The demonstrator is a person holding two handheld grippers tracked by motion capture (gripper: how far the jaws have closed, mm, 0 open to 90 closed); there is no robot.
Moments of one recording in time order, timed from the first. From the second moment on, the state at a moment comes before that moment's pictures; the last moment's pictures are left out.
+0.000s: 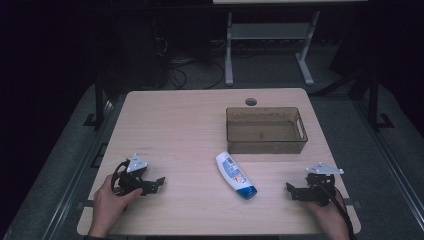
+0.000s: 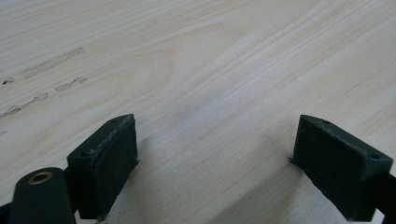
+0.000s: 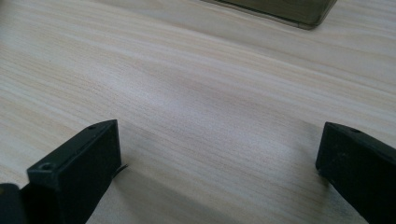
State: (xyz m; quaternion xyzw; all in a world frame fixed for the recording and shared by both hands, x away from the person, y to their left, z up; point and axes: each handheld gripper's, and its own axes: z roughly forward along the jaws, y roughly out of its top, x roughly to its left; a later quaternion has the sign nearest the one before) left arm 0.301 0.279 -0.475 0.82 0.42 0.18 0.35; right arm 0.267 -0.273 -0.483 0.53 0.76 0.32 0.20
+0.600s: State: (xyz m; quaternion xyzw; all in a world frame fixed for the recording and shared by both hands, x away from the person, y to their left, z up) left arm 0.301 0.279 -0.475 0.82 0.42 0.18 0.35; right arm 0.264 -0.274 -0.468 0.52 0.77 0.33 0.18
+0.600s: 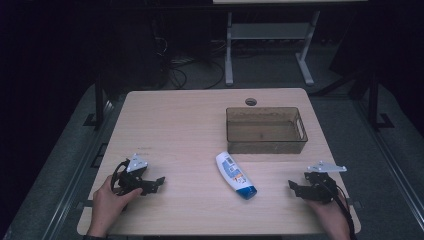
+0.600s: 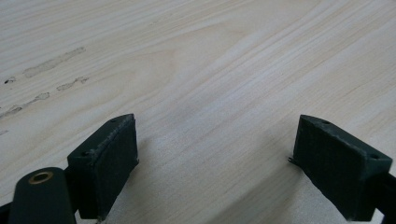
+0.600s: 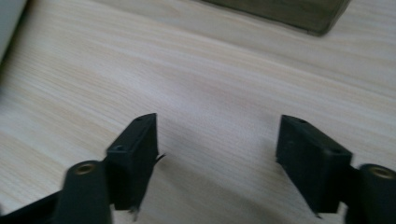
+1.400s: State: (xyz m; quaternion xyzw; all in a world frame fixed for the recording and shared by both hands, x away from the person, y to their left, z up) left arm 0.302 0.279 -0.475 0.82 0.42 0.18 0.35; right arm 0.267 -0.236 -0.441 0.45 0.79 0.40 0.11
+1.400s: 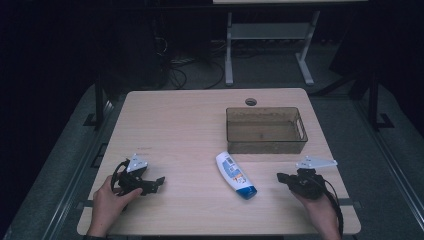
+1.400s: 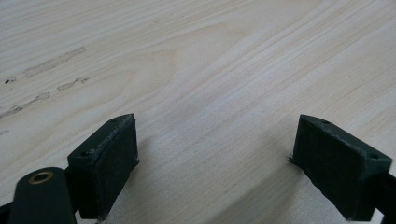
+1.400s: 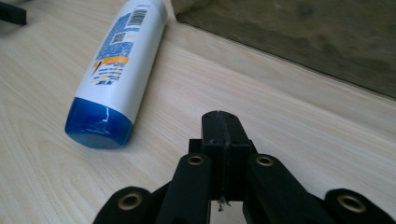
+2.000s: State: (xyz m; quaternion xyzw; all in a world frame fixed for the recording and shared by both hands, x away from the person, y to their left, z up) left arm 0.302 0.279 -0.475 0.82 0.42 0.18 0.35; right arm 0.287 -0.196 -0.444 0.40 0.82 0.40 0.08
